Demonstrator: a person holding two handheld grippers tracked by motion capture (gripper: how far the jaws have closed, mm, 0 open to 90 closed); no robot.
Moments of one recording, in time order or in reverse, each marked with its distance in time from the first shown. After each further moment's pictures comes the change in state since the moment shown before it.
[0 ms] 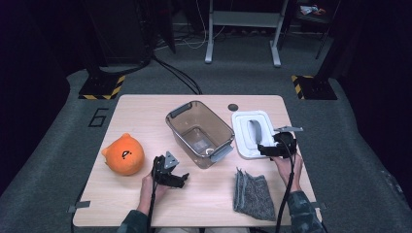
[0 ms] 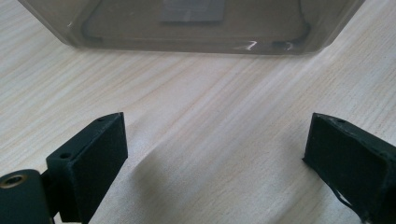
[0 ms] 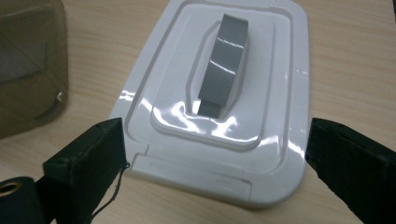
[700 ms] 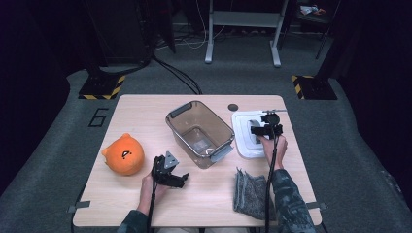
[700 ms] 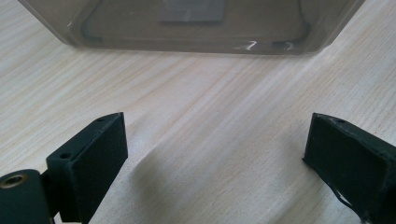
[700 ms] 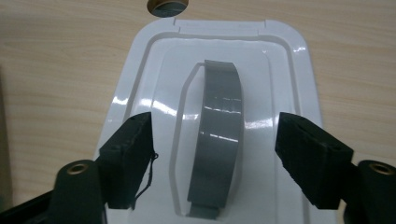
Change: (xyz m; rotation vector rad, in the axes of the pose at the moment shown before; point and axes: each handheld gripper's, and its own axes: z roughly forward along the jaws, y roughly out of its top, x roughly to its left) left arm 0.000 0.000 0.000 0.006 -0.002 0.006; right arm 0.004 0.058 0.063 0.042 -0.095 0.116
